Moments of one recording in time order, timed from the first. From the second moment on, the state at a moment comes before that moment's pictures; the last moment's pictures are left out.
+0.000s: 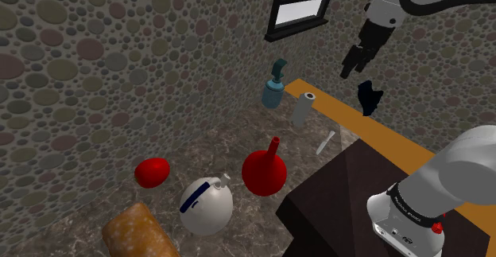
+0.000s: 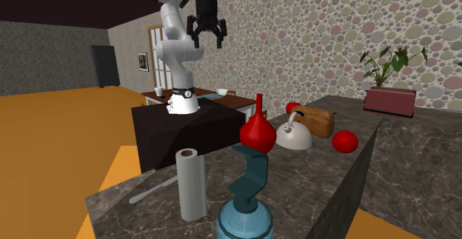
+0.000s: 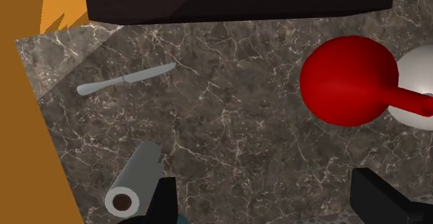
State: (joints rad) arm -0.04 -0.63 -0.04 -2.50 -0.02 1.89 -0.07
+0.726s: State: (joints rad) arm -0.08 -0.27 -0.17 -2.46 -0.03 2.19 -0.24
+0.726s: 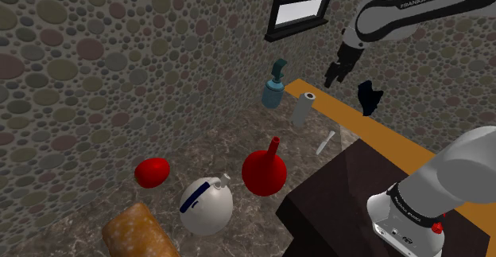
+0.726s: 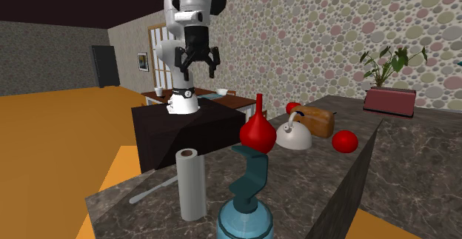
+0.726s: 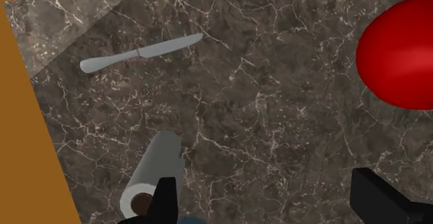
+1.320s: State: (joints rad) arm -0.11 0.10 -0.23 -2.30 0.07 2.36 -0.41
